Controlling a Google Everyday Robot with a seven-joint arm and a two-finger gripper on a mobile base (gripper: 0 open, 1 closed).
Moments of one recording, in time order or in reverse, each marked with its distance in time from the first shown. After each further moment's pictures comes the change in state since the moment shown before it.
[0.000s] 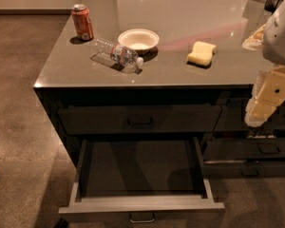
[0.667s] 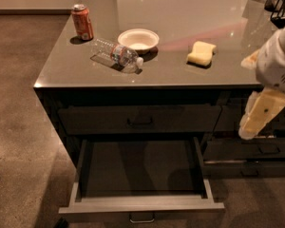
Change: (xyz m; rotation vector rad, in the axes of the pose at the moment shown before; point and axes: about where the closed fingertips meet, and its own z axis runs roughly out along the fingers) arm 0.023 -0.004 0.049 0.010 0.003 0.034
